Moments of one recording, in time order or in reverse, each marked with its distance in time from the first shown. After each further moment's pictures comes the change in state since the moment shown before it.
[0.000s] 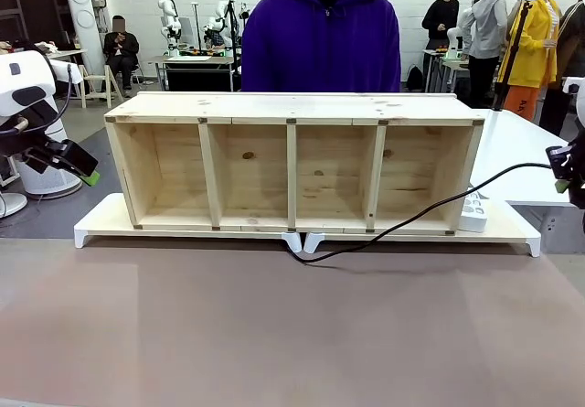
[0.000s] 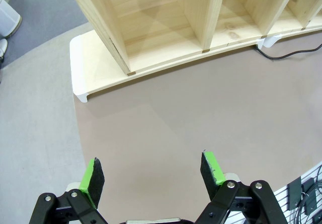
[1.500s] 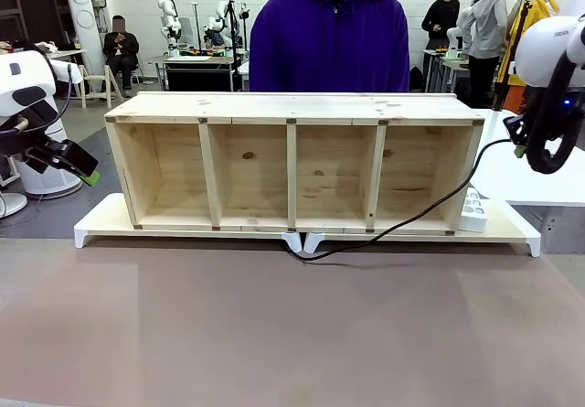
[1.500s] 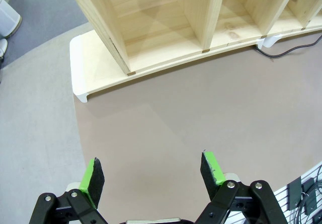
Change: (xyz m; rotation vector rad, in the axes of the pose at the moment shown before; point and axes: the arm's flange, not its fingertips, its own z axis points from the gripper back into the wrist) left arm 0.000 0.000 0.000 0.000 0.000 0.000; right arm 0.145 0.026 -0.054 0.001 0.088 0.139
